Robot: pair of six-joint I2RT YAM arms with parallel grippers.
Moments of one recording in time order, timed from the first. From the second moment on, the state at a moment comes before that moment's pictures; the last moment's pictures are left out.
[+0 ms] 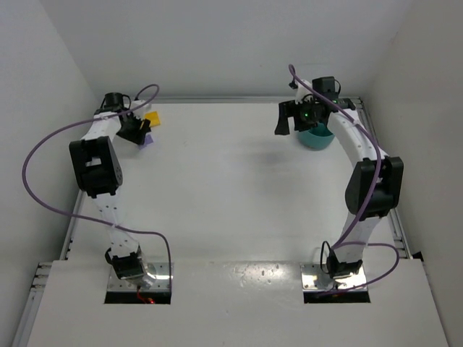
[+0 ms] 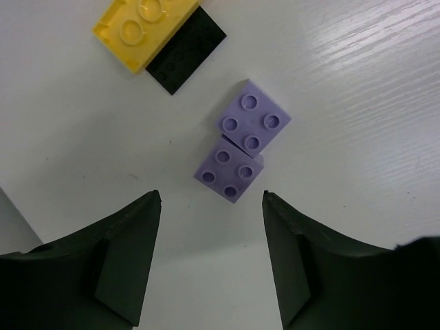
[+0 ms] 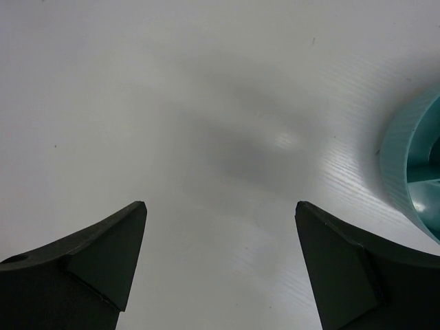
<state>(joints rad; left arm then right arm) 0.23 2.18 1.77 -0.60 0.19 0.58 0.10 1.86 1.63 -0.64 -0.42 -0.10</state>
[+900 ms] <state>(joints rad) 0.23 2.30 1.86 -0.68 0.27 0.63 0.12 1.87 1.63 -0.65 -0.39 -0.11</state>
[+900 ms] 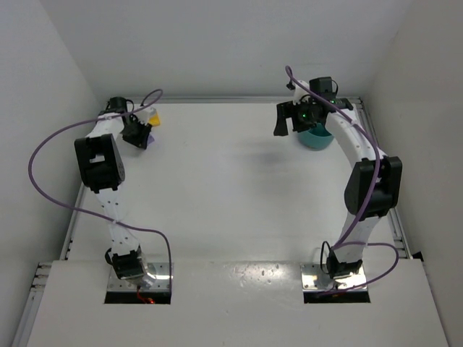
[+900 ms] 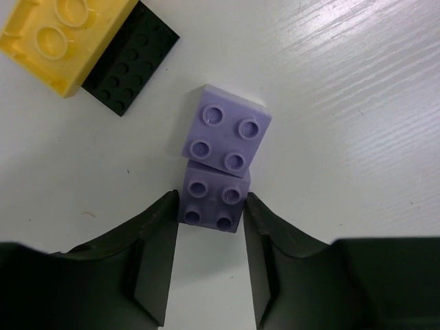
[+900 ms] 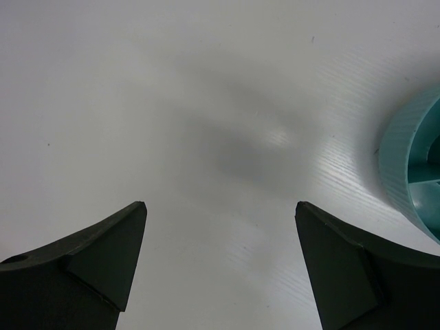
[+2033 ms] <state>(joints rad) -0.18 1.28 1.14 -0.37 0.75 0.19 0.37 1.78 1.53 -0.33 -0.83 0.45</state>
